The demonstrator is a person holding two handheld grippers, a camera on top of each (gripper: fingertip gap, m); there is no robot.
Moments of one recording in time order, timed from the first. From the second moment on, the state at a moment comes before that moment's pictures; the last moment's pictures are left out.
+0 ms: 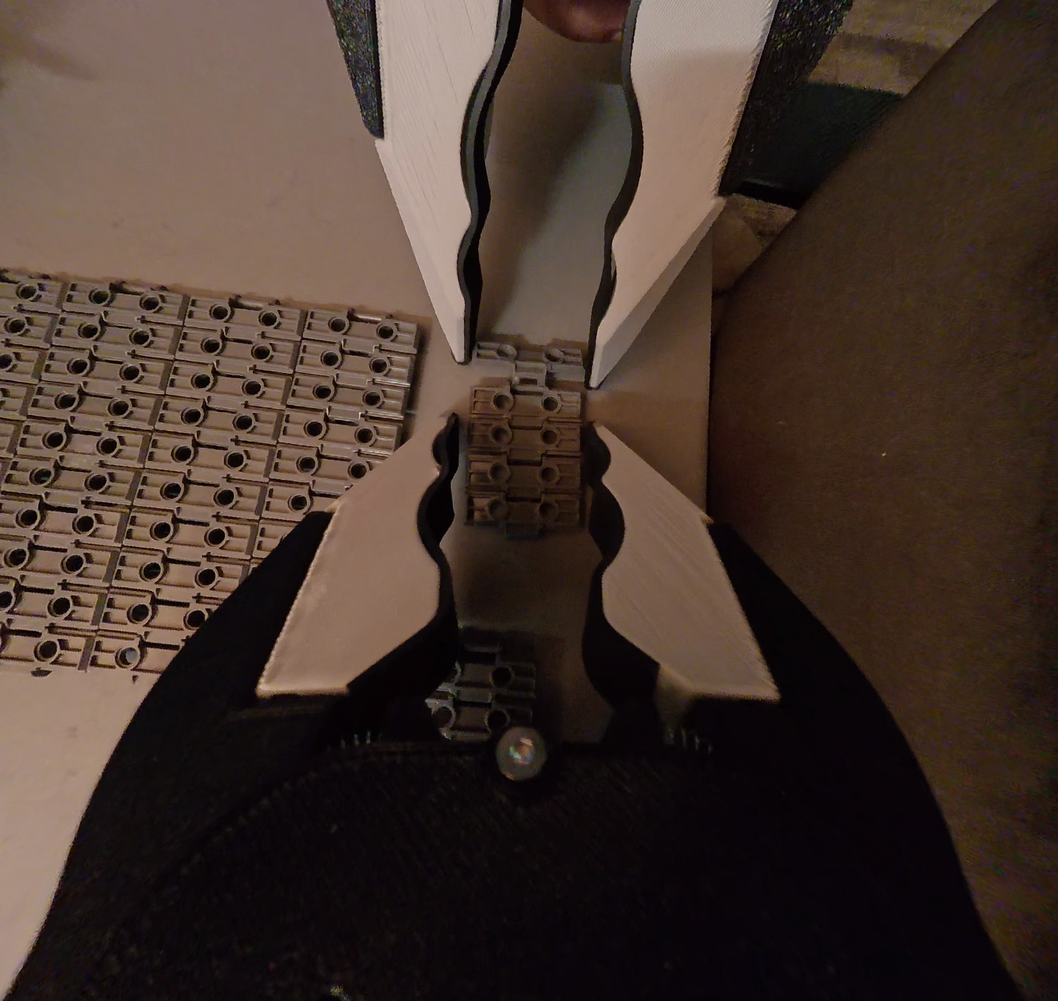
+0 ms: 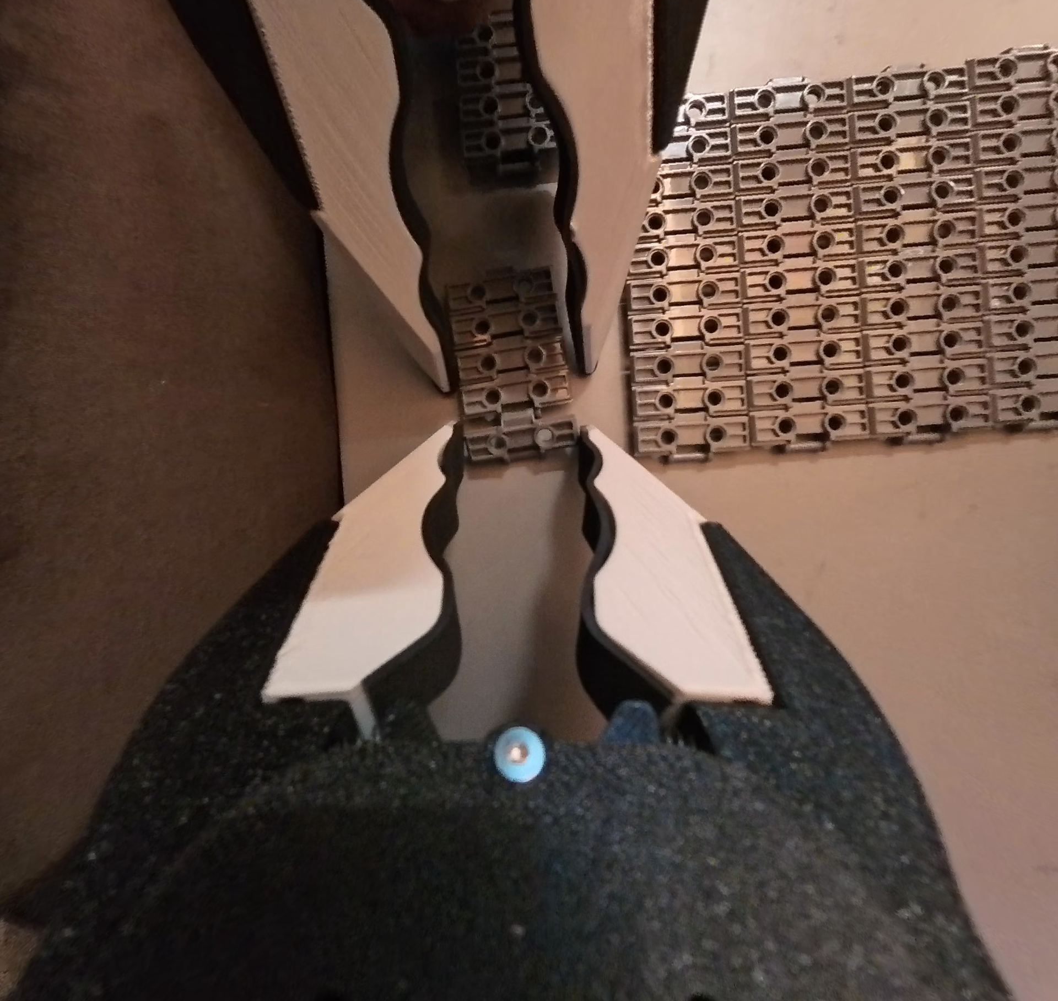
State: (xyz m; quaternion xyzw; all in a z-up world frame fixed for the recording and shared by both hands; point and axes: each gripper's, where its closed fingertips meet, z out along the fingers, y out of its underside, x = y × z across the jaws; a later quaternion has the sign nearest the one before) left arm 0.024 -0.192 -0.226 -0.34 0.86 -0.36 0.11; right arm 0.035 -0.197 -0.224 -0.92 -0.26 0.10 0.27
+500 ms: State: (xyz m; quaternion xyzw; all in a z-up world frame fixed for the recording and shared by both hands) left arm 0.025 -0.191 -0.227 -0.34 0.86 -0.35 0.11; right arm 0.037 -0.197 -0.217 -0.92 -0.24 0.11 0.29
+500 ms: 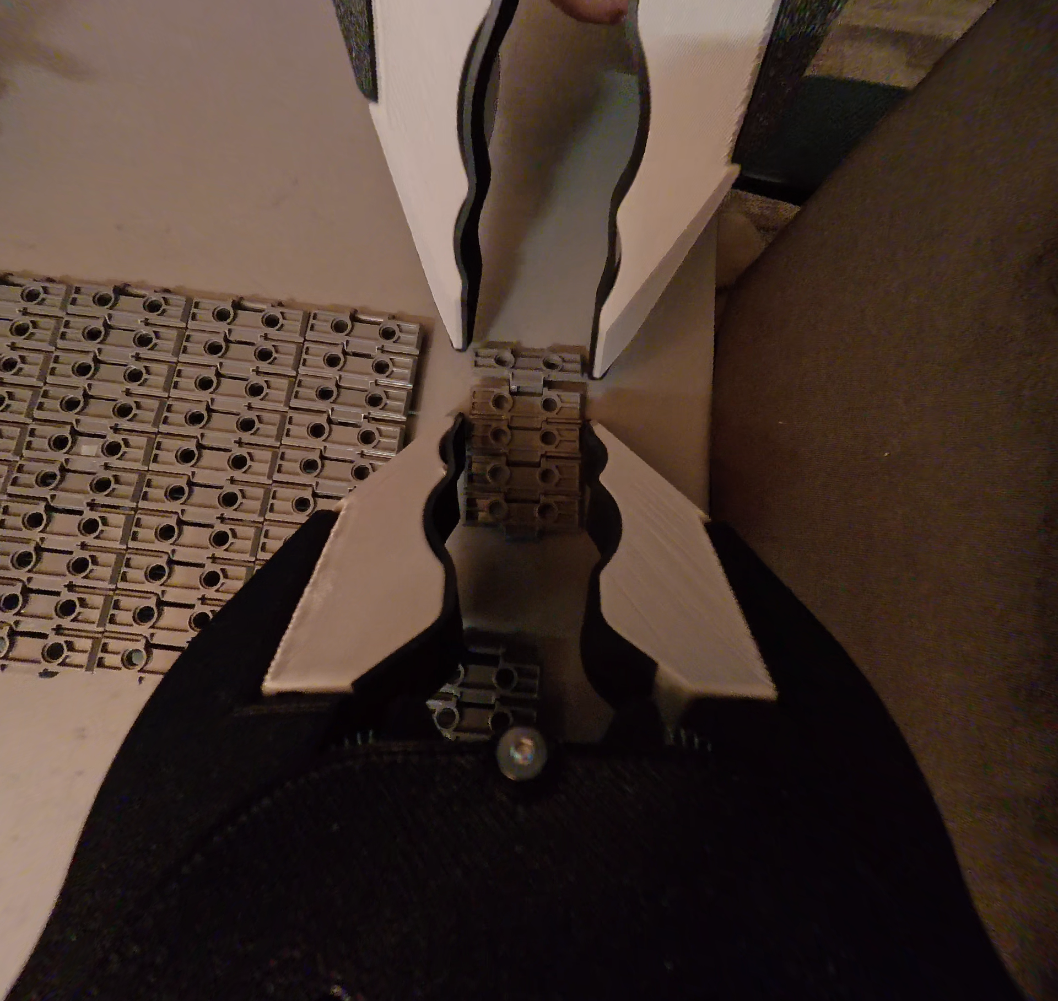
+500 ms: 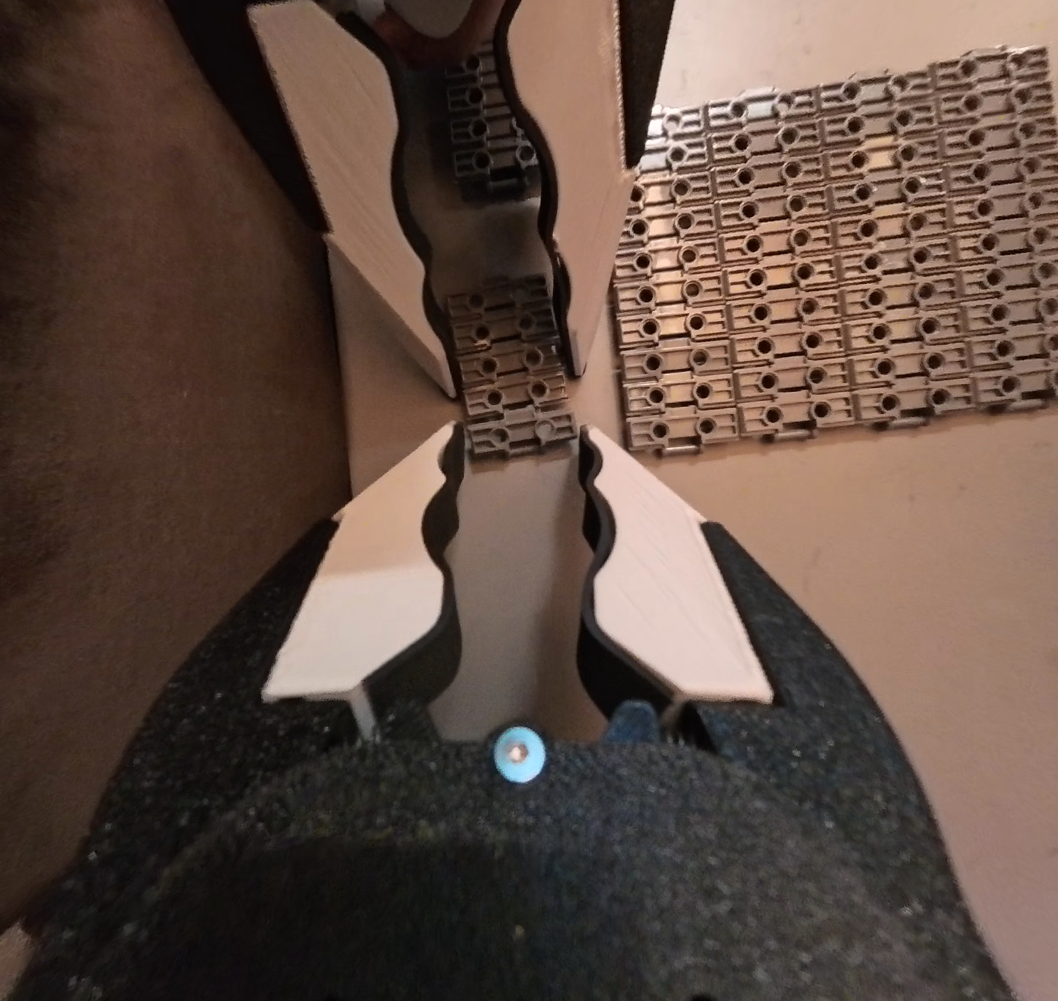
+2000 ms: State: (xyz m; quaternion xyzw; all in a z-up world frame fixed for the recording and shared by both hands) left arm 0.024 -0.188 -0.224 -0.36 0.86 -0.36 0.09; right arm 0.018 -0.200 -0.214 -0.92 -0.18 0.17 0.30
